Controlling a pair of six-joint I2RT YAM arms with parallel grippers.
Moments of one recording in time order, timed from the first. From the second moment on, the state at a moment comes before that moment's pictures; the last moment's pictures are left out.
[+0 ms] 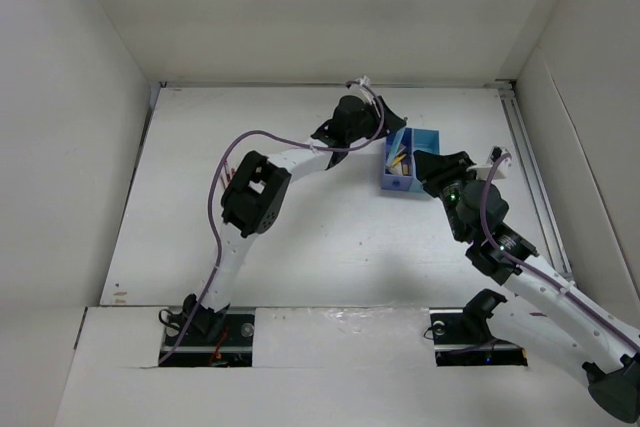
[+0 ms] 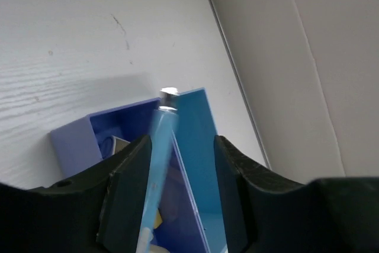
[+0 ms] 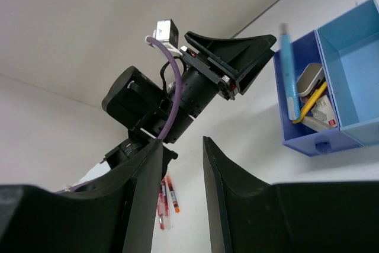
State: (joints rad) left arm -0.67 2.33 1.78 0.35 0.21 -0.87; right arm 0.66 0.75 0.64 0.07 0.58 0.92
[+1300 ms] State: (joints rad) left arm -0.57 1.39 0.77 -0.07 -0.60 -0.90; right arm 0.66 1.08 0.76 0.08 0.34 0.87
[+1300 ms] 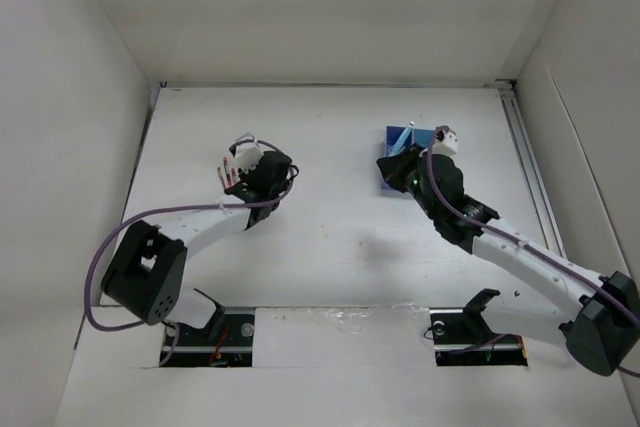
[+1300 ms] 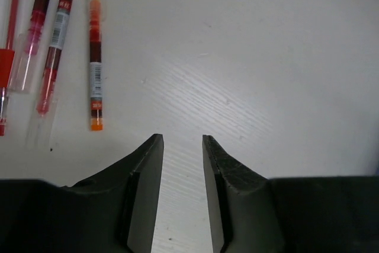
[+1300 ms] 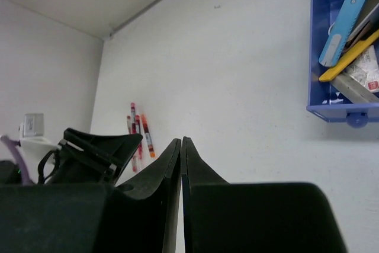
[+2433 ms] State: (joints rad) left arm -0.55 0.17 0.49 -0.11 -0.52 -0.86; right arm 0.95 2.37 1.94 -0.26 0.13 0.71
